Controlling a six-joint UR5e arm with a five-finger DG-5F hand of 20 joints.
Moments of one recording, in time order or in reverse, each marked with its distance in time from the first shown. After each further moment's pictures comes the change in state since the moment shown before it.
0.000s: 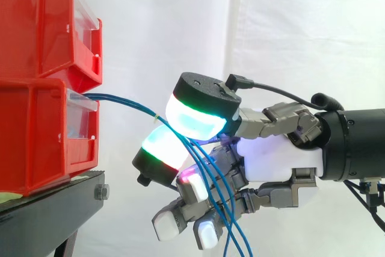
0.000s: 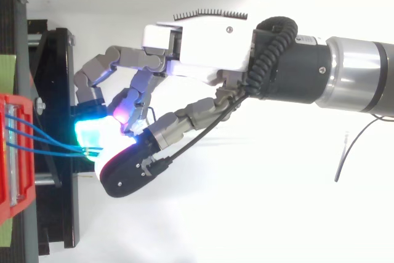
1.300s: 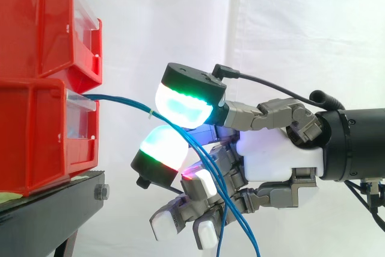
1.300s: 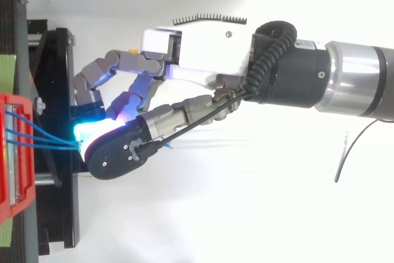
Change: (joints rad) arm 0.007 0.000 -0.001 0.006 0.009 -0.001
